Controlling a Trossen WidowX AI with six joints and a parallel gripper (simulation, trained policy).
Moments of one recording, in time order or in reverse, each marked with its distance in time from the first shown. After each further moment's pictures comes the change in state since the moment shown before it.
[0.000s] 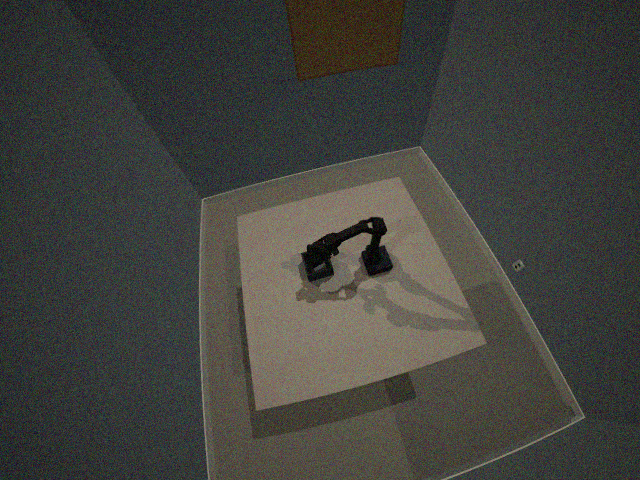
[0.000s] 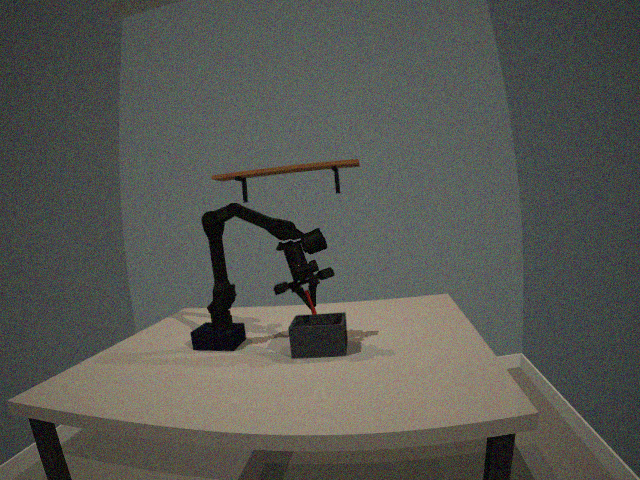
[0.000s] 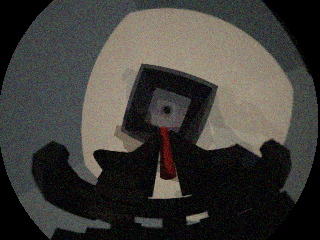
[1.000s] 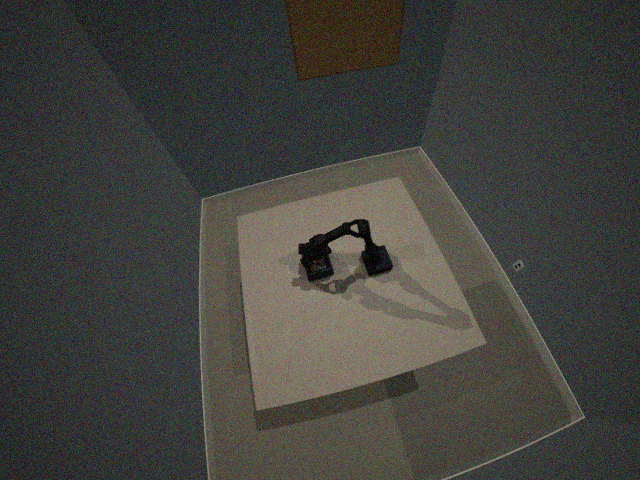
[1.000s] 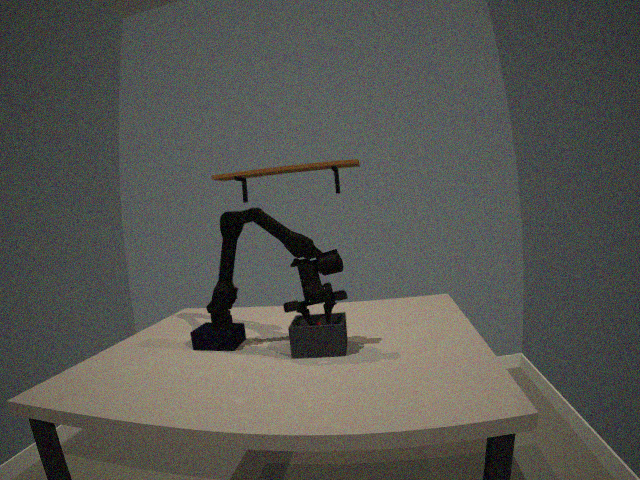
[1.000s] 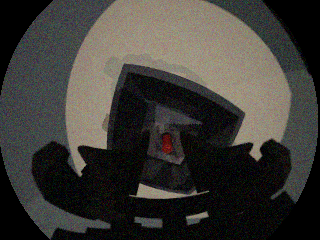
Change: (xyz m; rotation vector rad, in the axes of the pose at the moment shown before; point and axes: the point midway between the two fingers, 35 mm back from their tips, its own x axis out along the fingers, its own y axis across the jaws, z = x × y) arm 0.069 0.000 0.035 -0.009 0.068 -0.098
